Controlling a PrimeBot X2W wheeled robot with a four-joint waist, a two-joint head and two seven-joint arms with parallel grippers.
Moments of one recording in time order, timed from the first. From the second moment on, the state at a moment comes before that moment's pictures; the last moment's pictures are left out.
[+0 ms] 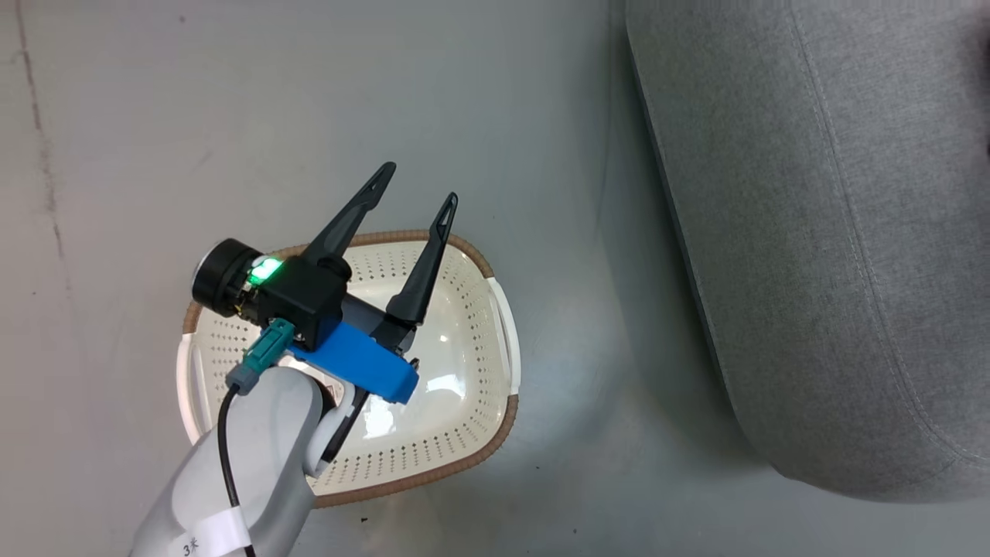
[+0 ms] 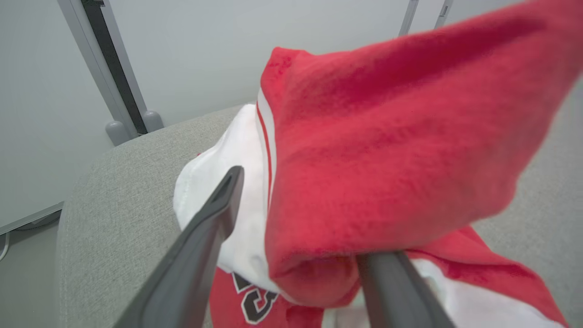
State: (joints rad) left arm -0.55 0.25 -0.54 0.30 -0.32 -0.13 -0.26; right arm -0.92 -0.40 -0.44 0.95 0.17 0.13 -0.25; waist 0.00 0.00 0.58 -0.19
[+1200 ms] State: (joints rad) left arm -0.13 0.12 -0.27 0.37 -0.38 -0.13 -0.26; right arm -0.12 -0.11 -0.27 0.12 0.10 0.13 0.02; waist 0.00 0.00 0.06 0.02
